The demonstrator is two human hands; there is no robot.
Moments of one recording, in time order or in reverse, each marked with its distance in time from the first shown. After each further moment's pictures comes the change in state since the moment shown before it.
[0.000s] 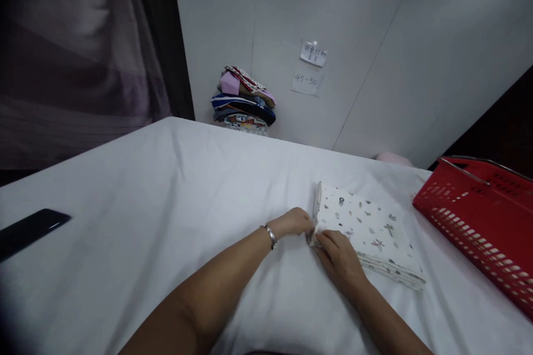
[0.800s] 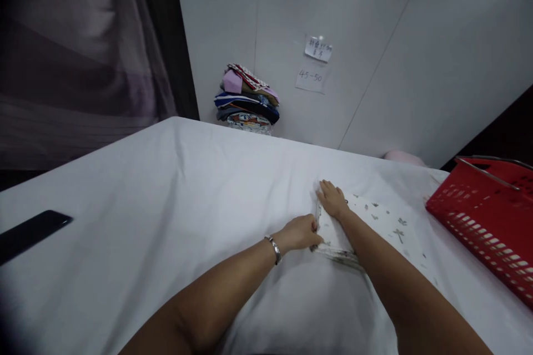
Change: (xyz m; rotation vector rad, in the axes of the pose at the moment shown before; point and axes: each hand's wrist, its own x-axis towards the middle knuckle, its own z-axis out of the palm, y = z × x) left_hand 0.003 -0.003 0.016 0.182 0.059 0.061; right_hand 0.118 0.126 0.064 -0.120 -0.233 0.344
